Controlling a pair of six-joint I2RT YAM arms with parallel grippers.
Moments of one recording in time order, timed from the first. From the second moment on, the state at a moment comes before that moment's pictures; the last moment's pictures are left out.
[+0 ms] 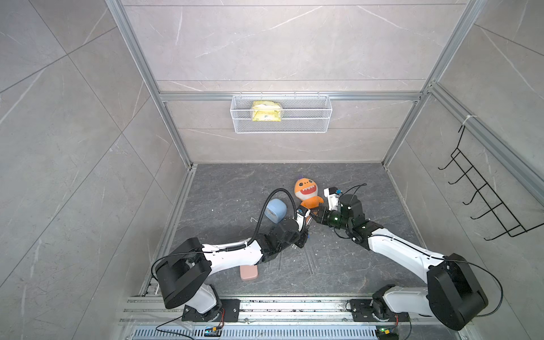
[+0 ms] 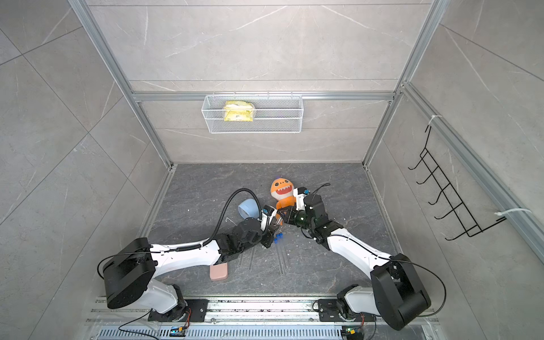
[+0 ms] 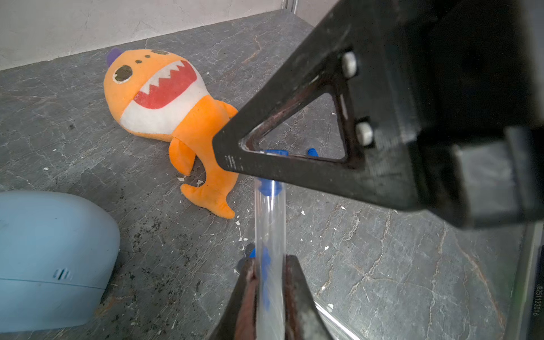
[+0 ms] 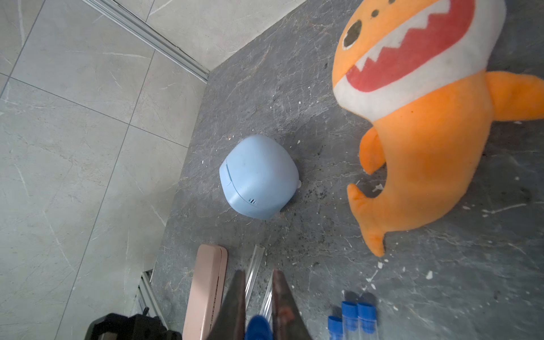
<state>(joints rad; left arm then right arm) -1.03 1.52 0.80 0.24 -0.15 -0.25 0.45 1.32 0.71 0.12 -0.39 0.71</state>
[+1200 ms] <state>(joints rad) -1.11 1.55 0.77 -0.05 -0.33 -0.64 0.34 1.20 0.79 -0.18 -0.12 0.55</state>
